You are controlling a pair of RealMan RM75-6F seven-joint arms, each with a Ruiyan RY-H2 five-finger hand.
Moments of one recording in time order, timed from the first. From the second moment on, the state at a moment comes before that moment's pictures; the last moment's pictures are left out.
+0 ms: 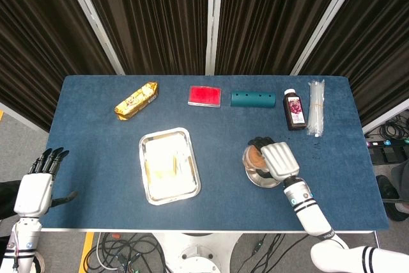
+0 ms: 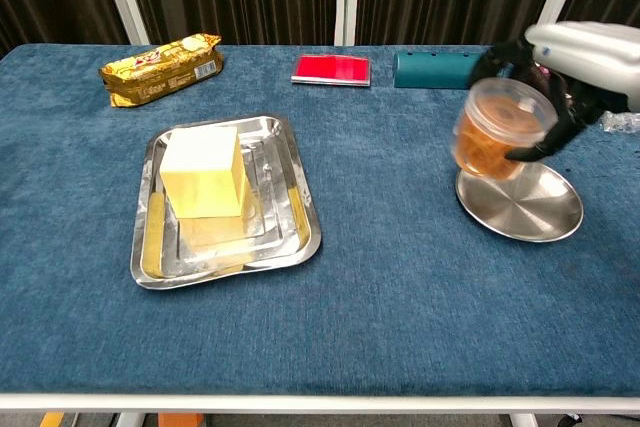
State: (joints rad) left arm -0.09 -1.24 -0.05 -1.68 1.49 1.50 0.11; right arm 0.57 -1.39 0.18 -1.77 -1.15 1.07 -0.49
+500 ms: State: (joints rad) left arm -0.09 -1.24 -0.04 -1.66 1.48 1.50 0.08; right arm 0.74 -1.52 0.17 -1.75 -1.05 0.92 -0.57
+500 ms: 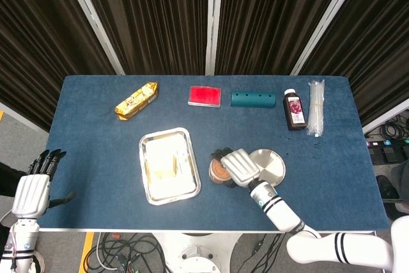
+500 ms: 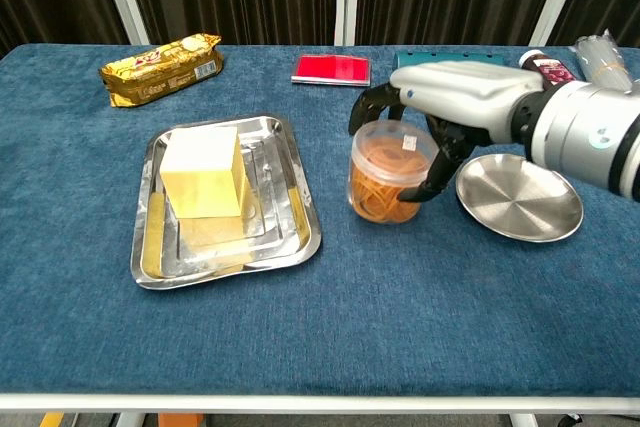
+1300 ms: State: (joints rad) left arm -0.09 -1.24 -0.05 -1.65 1.48 1.49 0.08; right arm 0.77 -1.45 0.14 -1.81 -0.99 0.96 -0.54
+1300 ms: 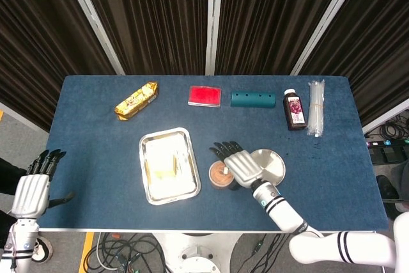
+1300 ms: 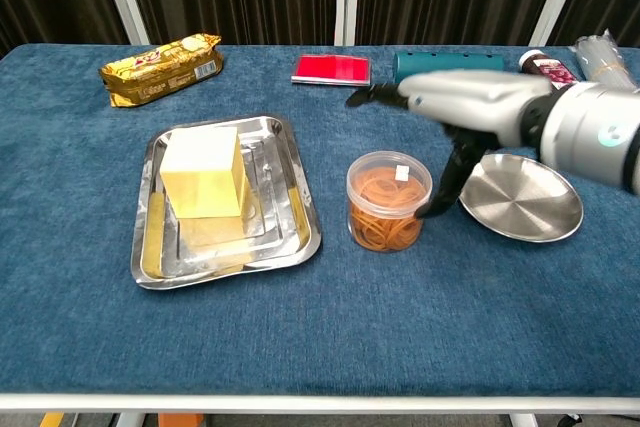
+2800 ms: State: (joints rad) left arm -0.58 -1.62 -0.16 -1.48 1.32 0.96 0.11; right arm 0.35 -1.10 0.19 -1.67 -1.20 1.26 0.12
